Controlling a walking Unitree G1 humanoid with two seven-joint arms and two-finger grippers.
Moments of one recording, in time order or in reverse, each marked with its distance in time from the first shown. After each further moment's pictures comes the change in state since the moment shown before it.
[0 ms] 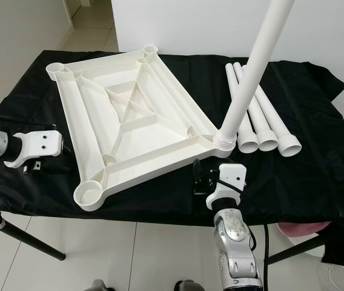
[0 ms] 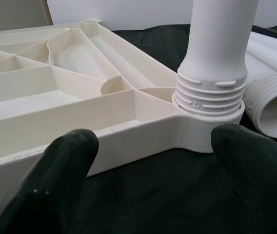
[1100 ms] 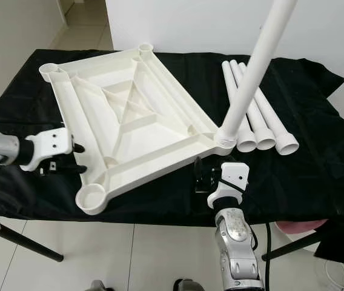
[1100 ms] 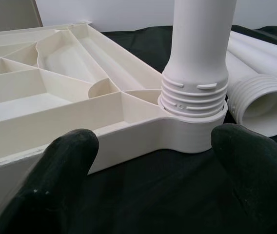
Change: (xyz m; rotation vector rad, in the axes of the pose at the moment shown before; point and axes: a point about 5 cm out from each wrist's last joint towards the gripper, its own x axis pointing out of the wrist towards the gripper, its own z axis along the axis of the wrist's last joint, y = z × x) left arm 0.003 -0.013 0.011 -0.100 -0.095 0.077; right arm -0.003 -0.002 0.004 -0.003 -0.008 -0.005
